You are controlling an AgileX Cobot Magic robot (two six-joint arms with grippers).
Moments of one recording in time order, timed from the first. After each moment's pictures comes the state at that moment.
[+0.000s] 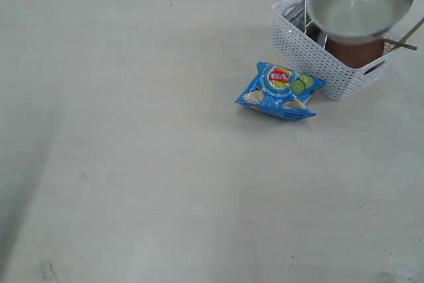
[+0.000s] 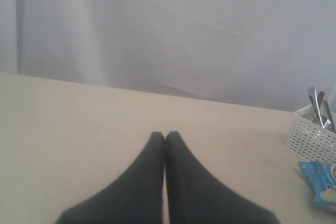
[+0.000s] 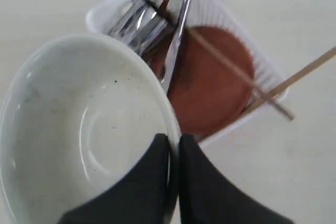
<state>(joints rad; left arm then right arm) -0.21 0.00 0.00 0.04 0.14 -0.29 0.06 1.40 -1.17 0.14 0.83 -0.02</state>
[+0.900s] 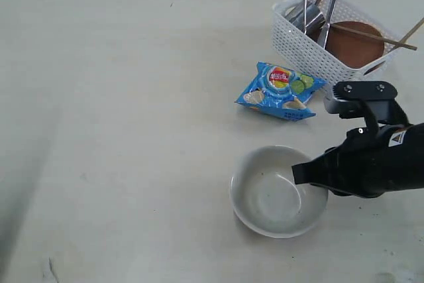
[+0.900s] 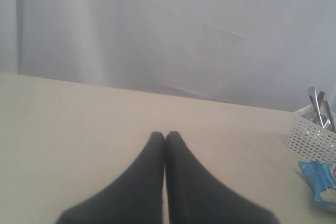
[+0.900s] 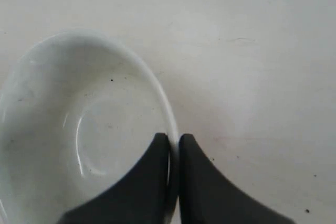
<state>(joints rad) -0.21 0.00 0.00 0.04 0.14 -0.29 0.45 1.25 -0.39 0.48 0.39 -0.20</state>
